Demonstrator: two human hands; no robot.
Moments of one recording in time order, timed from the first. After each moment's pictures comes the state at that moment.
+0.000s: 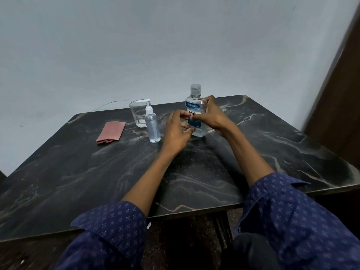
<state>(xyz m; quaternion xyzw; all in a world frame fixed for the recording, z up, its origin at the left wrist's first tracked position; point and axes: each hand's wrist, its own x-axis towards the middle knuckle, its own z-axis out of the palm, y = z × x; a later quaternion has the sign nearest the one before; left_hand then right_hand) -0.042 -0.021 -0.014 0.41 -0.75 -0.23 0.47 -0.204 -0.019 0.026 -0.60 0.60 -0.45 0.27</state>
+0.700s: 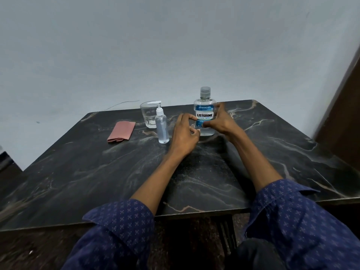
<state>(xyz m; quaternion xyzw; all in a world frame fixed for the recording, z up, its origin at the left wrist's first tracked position) -0.037 -0.023 -0.018 0.44 -0.75 -0.17 0.46 -0.204 -0.024 0.021 -0.58 0.63 -0.44 0.28</state>
